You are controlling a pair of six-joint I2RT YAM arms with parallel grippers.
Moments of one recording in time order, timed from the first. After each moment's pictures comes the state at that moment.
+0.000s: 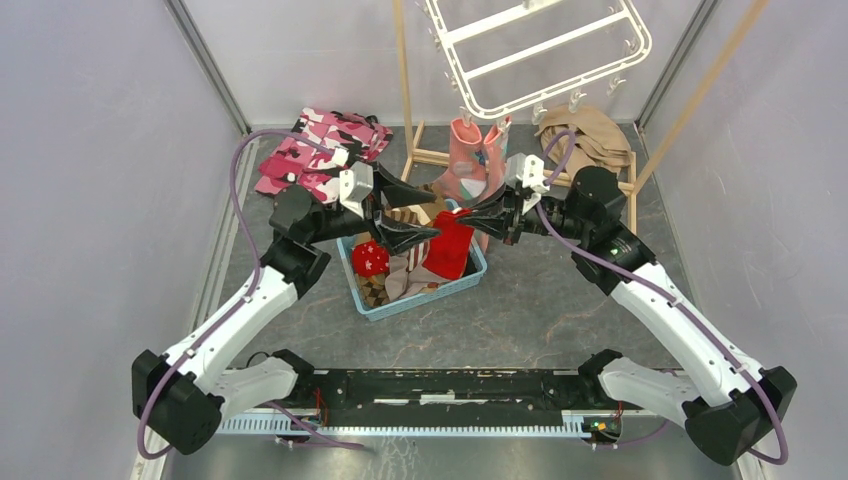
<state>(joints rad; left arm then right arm) -0.53 1.05 0.88 0.48 0.89 -0.21 0.55 1.04 1.04 0.01 -0.82 -0.11</state>
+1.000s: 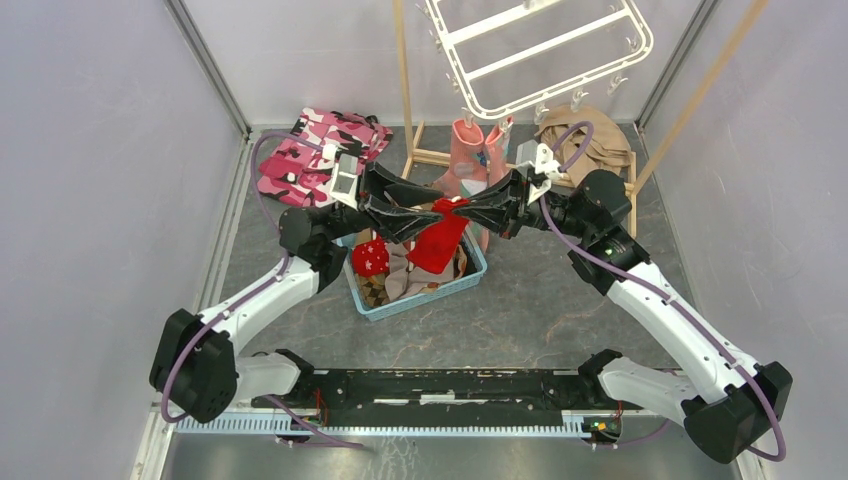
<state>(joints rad) -0.53 1.23 0.78 1.19 0.84 -0.67 0.55 1.05 1.01 0.24 -0.82 0.10</state>
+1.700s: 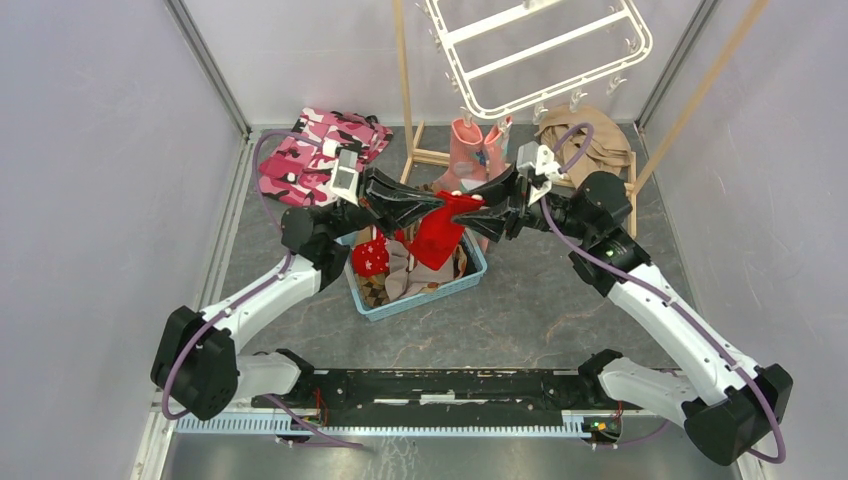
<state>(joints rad) -0.55 1.25 0.79 1.22 0.81 -0.72 0.54 1.05 0.99 0.26 -0.81 0.12</state>
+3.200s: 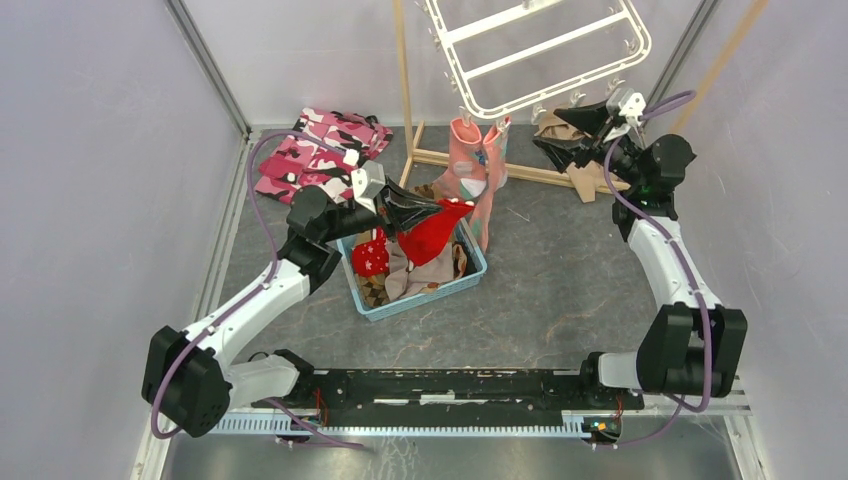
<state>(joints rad) -0.53 1.16 0.82 0.64 0.81 -0.21 -0.09 1.33 1.03 0.66 -0.99 0.11</state>
